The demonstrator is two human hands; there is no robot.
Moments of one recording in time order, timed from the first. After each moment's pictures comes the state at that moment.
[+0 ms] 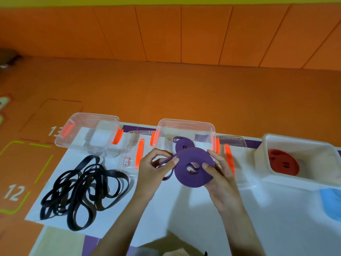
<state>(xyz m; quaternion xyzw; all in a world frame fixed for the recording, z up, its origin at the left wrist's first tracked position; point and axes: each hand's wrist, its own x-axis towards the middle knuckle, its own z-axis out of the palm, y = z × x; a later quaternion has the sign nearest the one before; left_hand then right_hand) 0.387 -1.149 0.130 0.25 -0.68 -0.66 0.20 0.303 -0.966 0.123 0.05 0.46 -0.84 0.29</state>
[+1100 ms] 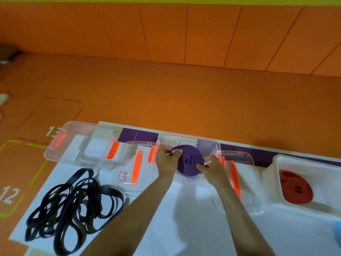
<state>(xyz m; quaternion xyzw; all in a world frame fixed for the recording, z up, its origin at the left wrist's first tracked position) 0.231 -1.190 0.031 0.46 -0.65 -0.57 0.19 0.167 -1.035 0.043 -0.03 0.85 -0.42 0.30</state>
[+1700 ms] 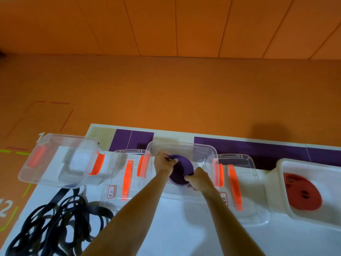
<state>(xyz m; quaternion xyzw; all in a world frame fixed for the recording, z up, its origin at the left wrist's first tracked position) 0.169 -1.221 -0.047 0.48 -0.76 -0.44 -0.03 0.134 -1.072 -0.027 -0.01 0.84 -0.31 0.44</state>
